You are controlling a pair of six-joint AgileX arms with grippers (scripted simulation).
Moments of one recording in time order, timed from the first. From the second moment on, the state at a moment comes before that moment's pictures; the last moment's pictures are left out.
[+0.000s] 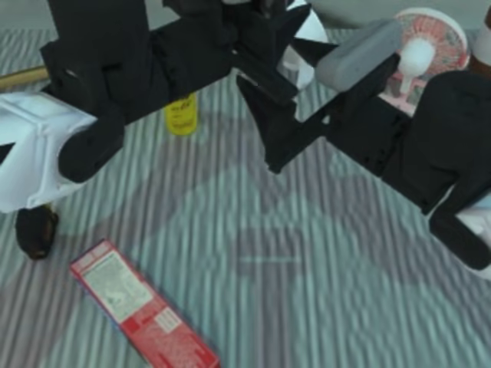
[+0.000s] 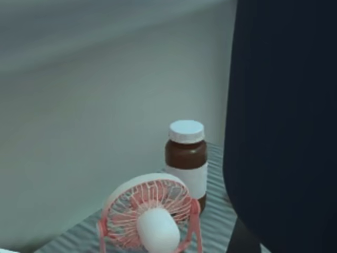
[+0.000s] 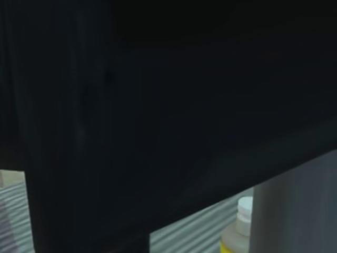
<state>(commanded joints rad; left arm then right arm) -0.57 1.55 0.97 0.55 0.39 0.02 0.63 1.63 0.74 0.95 -0.14 0.03</state>
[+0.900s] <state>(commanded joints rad) -0.43 1.47 0.90 0.54 0.51 0.02 0.60 1.39 0.51 0.94 -0.18 0.03</state>
